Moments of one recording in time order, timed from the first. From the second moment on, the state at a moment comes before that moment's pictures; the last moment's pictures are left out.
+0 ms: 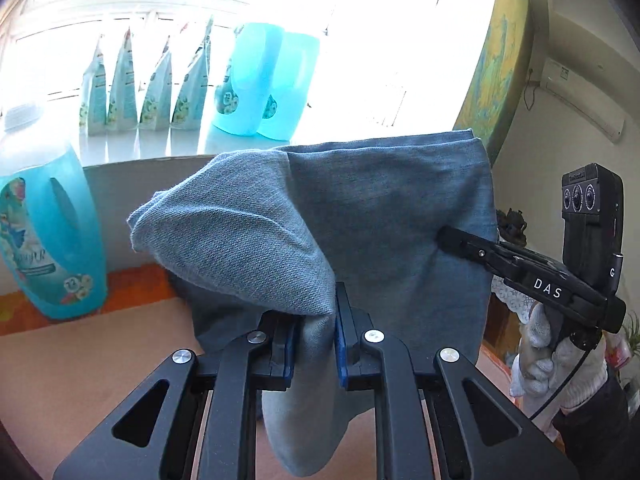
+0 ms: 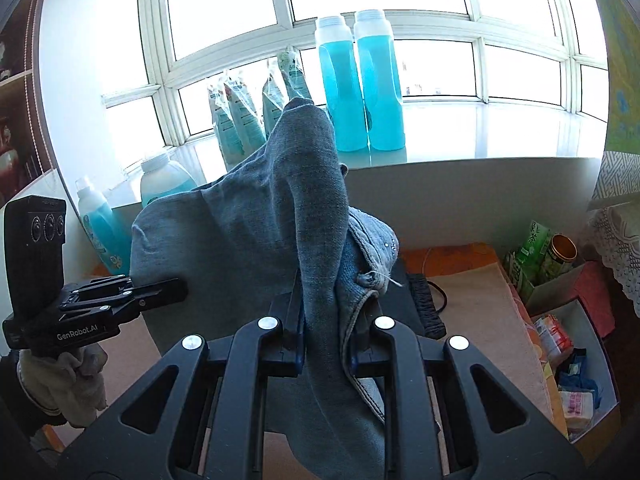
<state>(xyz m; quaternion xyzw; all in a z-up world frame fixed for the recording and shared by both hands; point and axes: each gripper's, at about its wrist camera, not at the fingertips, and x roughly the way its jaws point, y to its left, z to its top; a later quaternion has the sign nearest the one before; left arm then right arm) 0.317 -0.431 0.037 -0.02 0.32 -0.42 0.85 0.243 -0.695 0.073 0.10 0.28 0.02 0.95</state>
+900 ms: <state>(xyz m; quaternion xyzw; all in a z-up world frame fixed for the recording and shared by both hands) 0.352 -0.409 0.031 0.04 0.33 -0.36 0.87 0.281 -0.697 0.046 0.09 0.32 -0.06 0.94</state>
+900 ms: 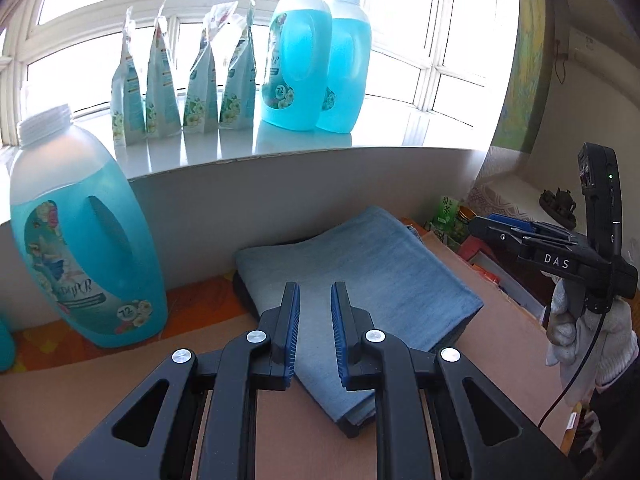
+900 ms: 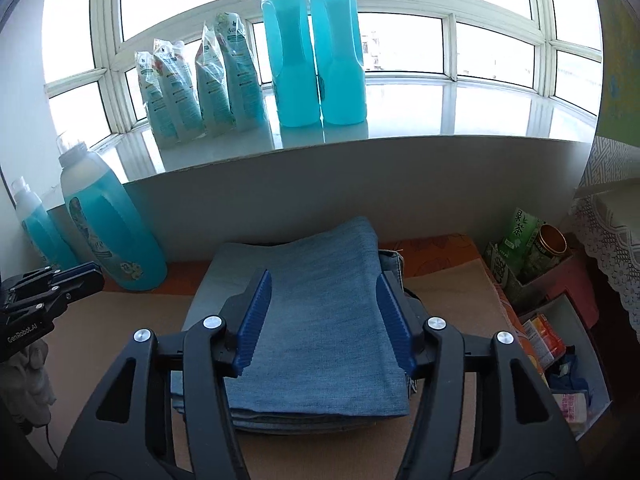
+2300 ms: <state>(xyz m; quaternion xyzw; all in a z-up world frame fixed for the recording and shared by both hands) 0.074 -0.243 0.030 0.07 0.30 -0.32 0.90 -0.009 -0.475 0.059 0.02 0.25 -0.12 0.96</state>
